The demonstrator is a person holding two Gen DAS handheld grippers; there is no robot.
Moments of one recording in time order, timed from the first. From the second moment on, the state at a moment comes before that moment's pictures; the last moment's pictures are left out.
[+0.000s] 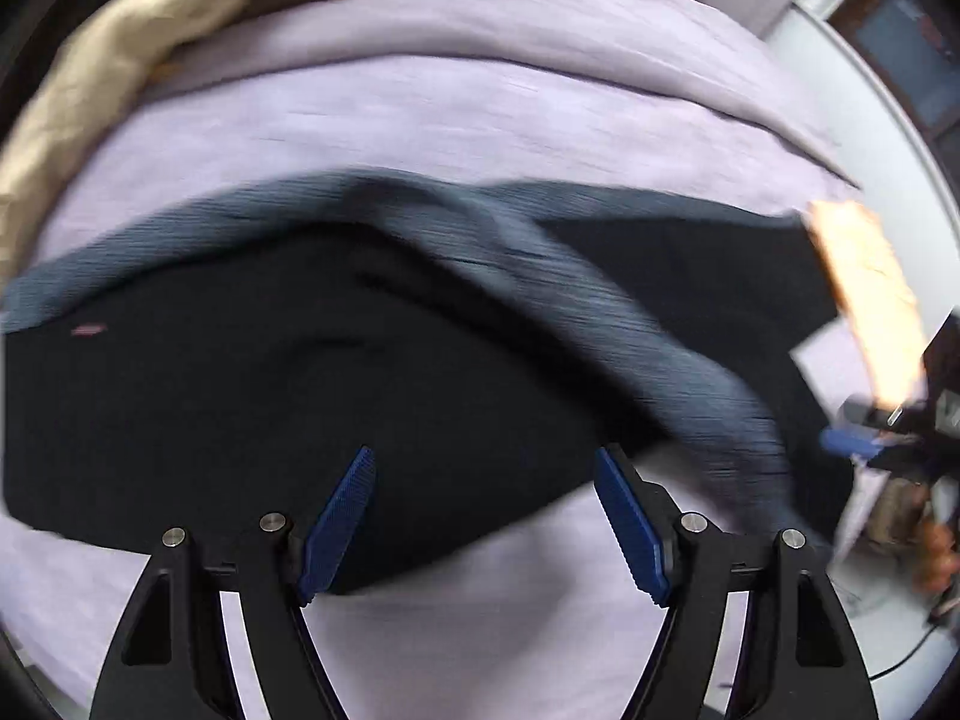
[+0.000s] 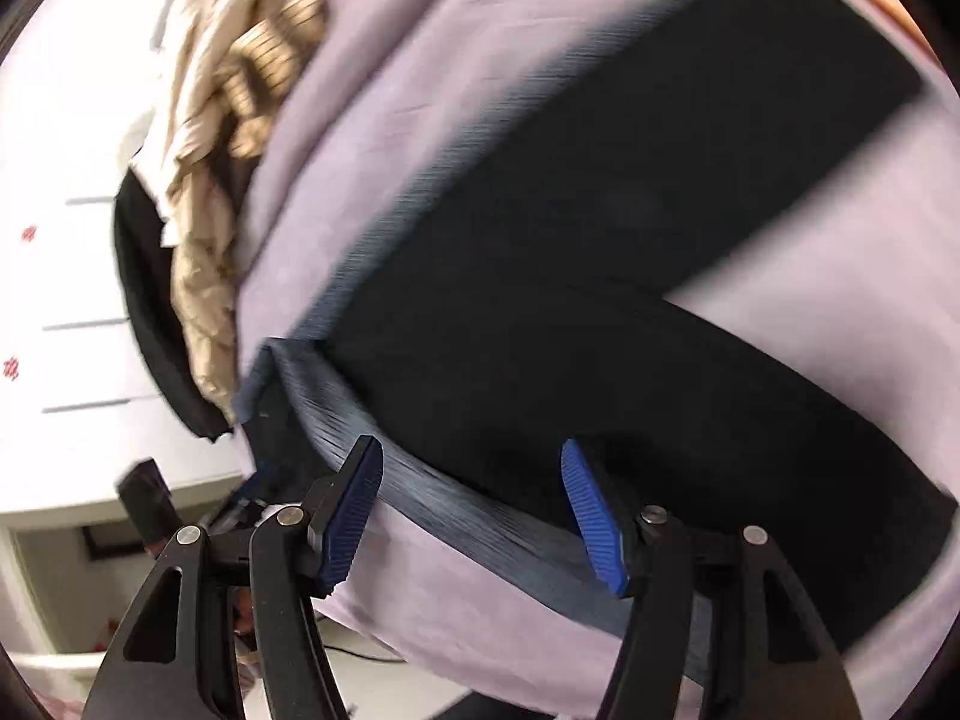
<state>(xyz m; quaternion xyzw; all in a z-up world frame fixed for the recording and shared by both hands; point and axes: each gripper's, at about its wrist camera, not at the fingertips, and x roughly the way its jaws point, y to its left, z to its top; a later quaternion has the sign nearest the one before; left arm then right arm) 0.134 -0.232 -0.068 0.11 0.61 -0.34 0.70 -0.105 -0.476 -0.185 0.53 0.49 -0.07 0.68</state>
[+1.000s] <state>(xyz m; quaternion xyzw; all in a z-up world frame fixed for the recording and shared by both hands) 0.070 -0.295 -0.069 0.15 0.58 -0.35 0.72 -0.227 -0.536 -0.135 0.61 0.31 0.00 0.73</state>
